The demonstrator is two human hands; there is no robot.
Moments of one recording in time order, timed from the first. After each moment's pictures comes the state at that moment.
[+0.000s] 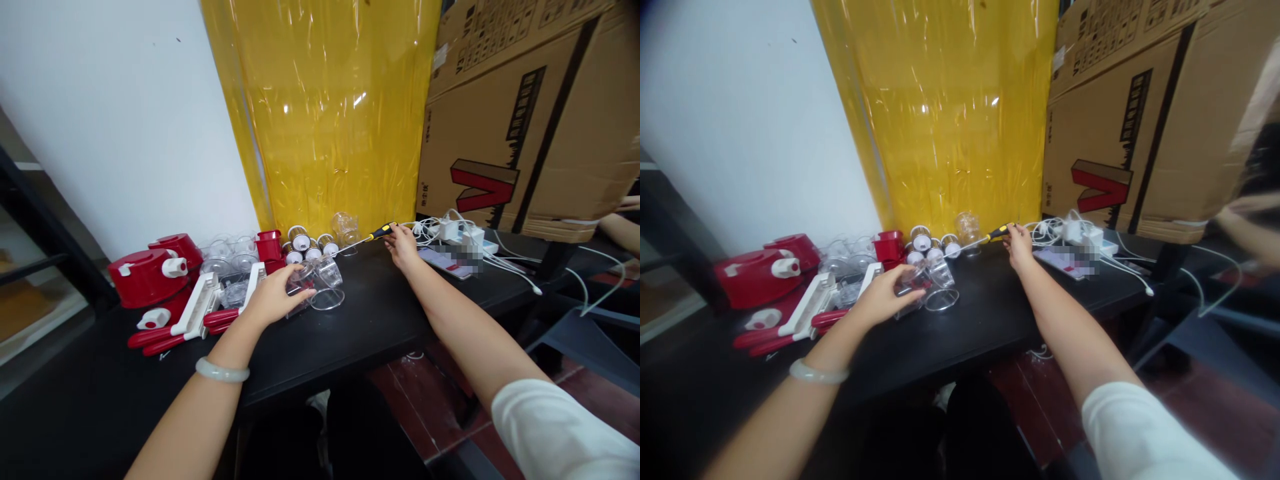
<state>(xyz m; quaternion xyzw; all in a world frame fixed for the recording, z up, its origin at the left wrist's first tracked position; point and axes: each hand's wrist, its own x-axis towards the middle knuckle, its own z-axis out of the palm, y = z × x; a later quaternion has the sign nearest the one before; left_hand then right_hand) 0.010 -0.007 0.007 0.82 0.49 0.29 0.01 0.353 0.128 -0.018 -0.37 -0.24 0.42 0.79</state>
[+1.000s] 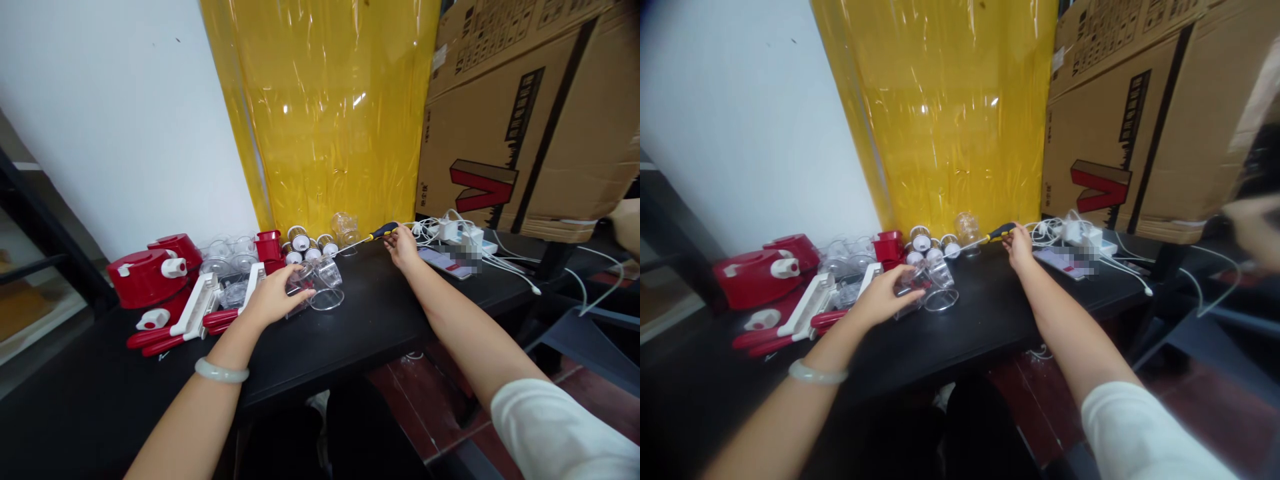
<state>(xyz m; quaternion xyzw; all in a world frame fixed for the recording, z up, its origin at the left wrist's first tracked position) 0.010 -0.008 0.007 0.83 0.49 0.29 0.02 0.354 0.123 -0.015 -0.35 -0.24 0.44 0.79</state>
